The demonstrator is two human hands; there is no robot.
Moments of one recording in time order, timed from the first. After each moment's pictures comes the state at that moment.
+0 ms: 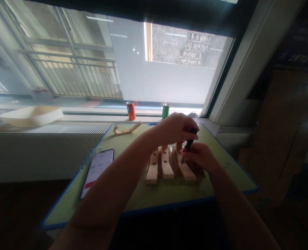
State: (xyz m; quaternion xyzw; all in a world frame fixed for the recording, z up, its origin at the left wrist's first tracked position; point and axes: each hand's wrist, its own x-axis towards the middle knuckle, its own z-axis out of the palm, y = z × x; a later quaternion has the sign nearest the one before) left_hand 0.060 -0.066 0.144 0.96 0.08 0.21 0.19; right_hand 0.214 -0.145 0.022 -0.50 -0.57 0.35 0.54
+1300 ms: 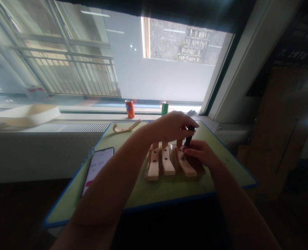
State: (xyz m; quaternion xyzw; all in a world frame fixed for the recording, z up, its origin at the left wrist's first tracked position) left_hand 0.048 -0.063 0.148 0.97 0.04 0.16 0.19; right_hand 0.217 -0.150 0.028 -0.47 -0.58 0.41 0.53
